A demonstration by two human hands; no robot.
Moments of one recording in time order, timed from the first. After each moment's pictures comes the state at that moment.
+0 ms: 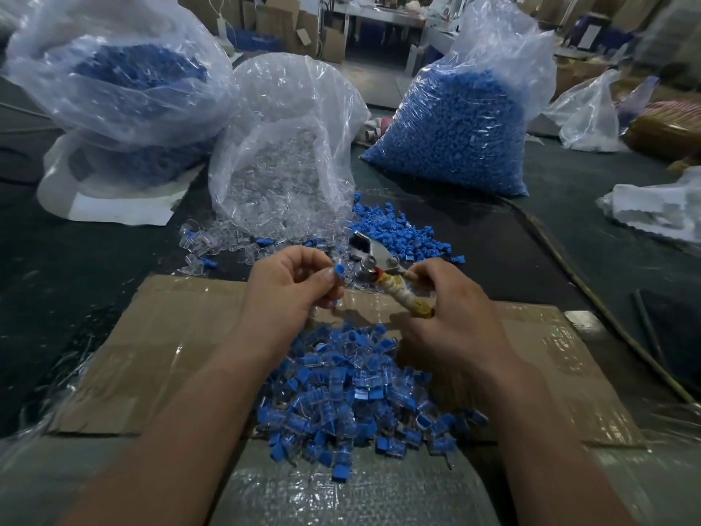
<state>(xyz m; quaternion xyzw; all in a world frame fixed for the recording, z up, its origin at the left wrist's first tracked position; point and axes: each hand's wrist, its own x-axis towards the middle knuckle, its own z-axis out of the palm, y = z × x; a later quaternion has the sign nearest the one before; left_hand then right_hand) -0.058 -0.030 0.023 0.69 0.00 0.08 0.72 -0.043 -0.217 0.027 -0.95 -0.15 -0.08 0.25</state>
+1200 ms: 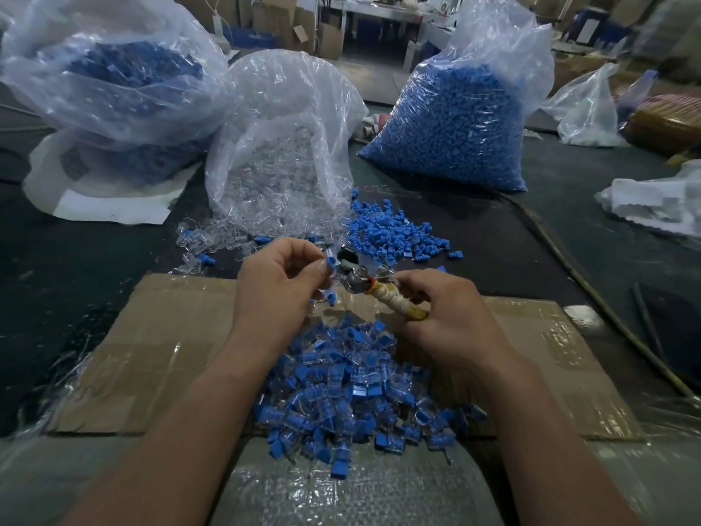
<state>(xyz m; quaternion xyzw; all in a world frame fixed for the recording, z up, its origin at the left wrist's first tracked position) -0.059 -0.030 0.022 0.74 0.02 0.18 0.64 -0.044 -0.216 0.030 -0.95 -0.18 -0.03 0.27</state>
